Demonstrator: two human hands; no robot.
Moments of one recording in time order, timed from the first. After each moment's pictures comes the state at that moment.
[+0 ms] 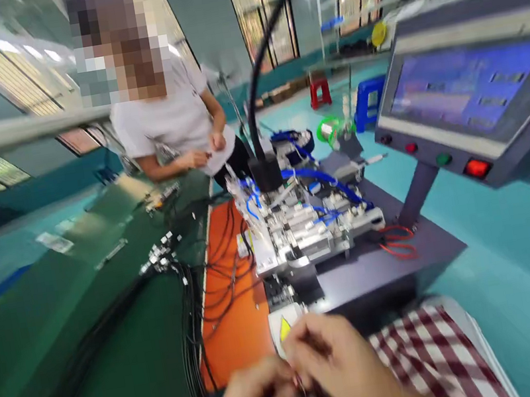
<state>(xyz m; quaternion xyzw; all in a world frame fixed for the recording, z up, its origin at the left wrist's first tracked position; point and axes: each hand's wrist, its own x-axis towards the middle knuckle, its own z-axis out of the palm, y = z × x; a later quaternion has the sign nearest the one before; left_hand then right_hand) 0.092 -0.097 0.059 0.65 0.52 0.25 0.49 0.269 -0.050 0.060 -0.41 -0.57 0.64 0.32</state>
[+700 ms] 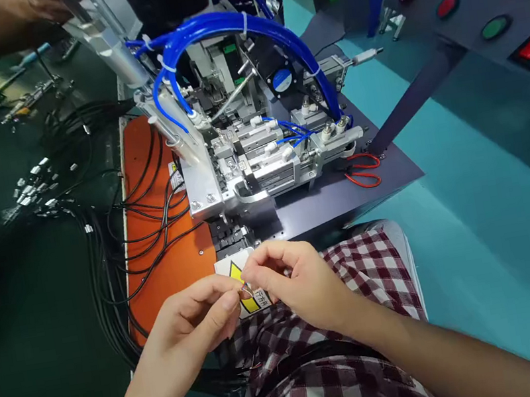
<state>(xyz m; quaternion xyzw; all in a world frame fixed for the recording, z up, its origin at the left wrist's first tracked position) 0.104 -0.053 0.049 0.47 0.56 0.28 0.62 0.277 -0.015 0.032 -0.44 -0.53 0.64 0.33</state>
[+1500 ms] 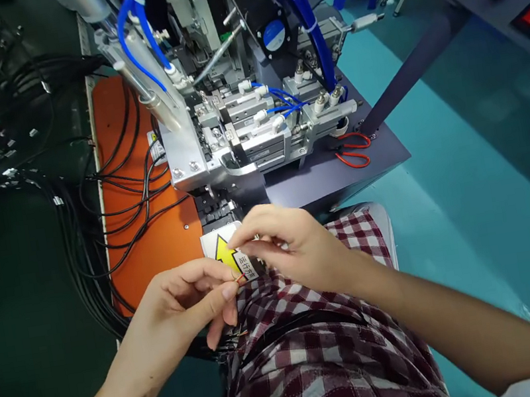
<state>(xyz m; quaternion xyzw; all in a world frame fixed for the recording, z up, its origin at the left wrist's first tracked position) 0.106 -0.066 0.044 0.41 0.54 0.26 0.68 0.300 -0.011 0.027 -0.31 -0.77 0.44 0.34</state>
